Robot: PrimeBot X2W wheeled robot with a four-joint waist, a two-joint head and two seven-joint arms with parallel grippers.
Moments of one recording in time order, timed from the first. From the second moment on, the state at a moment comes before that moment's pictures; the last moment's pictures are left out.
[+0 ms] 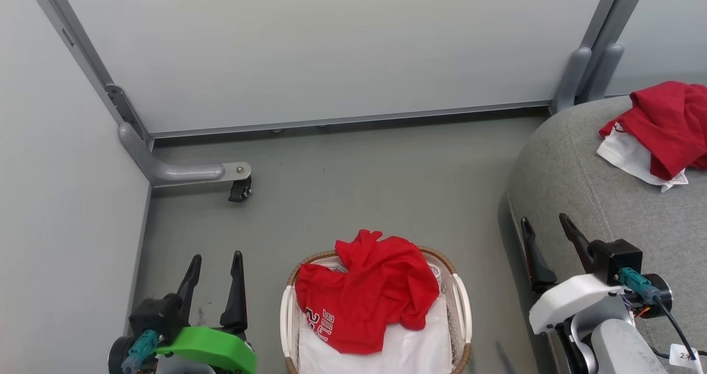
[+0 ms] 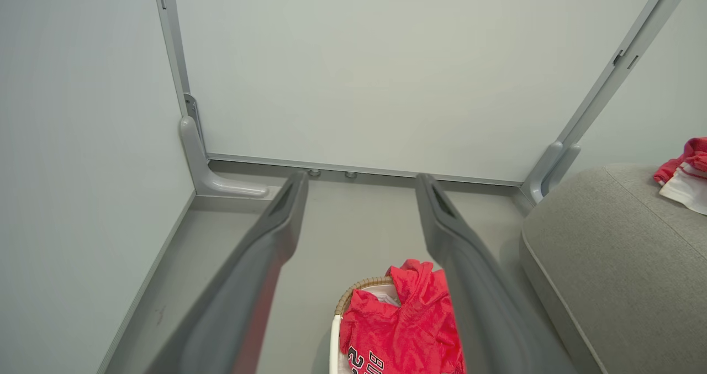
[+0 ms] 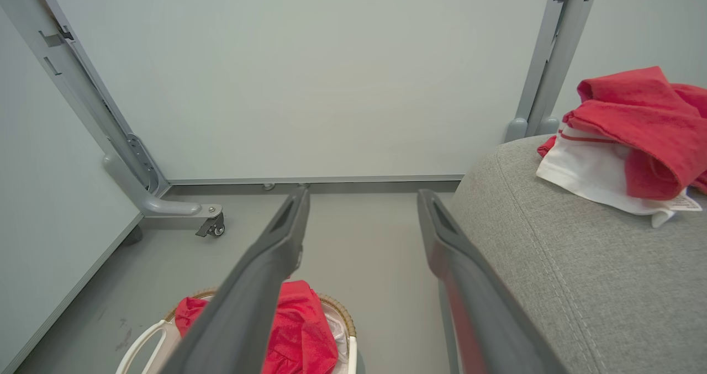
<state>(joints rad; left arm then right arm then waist) -0.06 0.05 -0.13 0.35 -0.32 -0.12 -0.26 -0.20 -0.05 -0.01 0.44 0.14 0.13 -0.26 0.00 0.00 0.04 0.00</state>
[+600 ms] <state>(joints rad) -0.06 0.05 -0.14 0.35 -0.31 -0.12 -0.26 -0.20 -0.05 0.00 0.44 0.15 0.13 -0.26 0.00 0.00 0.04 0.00</state>
